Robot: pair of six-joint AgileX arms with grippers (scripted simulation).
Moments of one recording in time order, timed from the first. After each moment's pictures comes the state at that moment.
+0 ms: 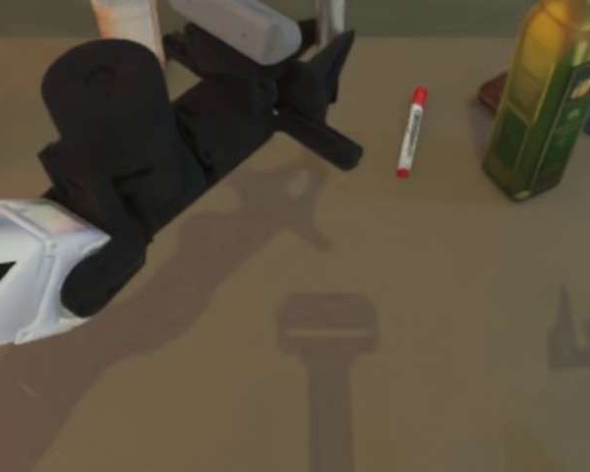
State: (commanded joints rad) left arm -0.63 1.52 0.78 0.80 0.15 0.00; right arm 0.05 0.07 0.06 0.03 0.00 0.00
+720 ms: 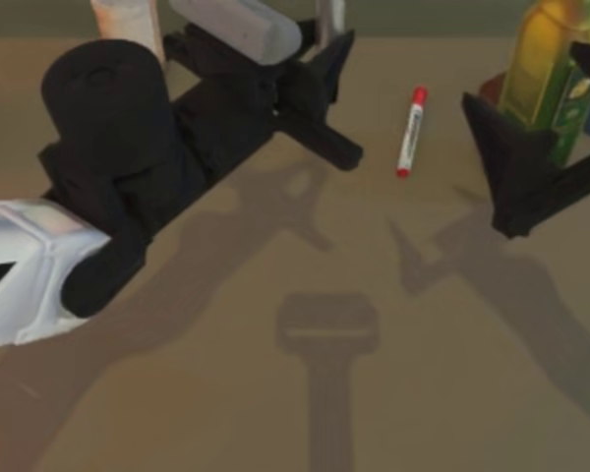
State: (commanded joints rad) left arm -0.63 1.52 0.78 0.80 0.15 0.00; right arm 0.54 0.93 0.62 0.26 -0.02 0.02
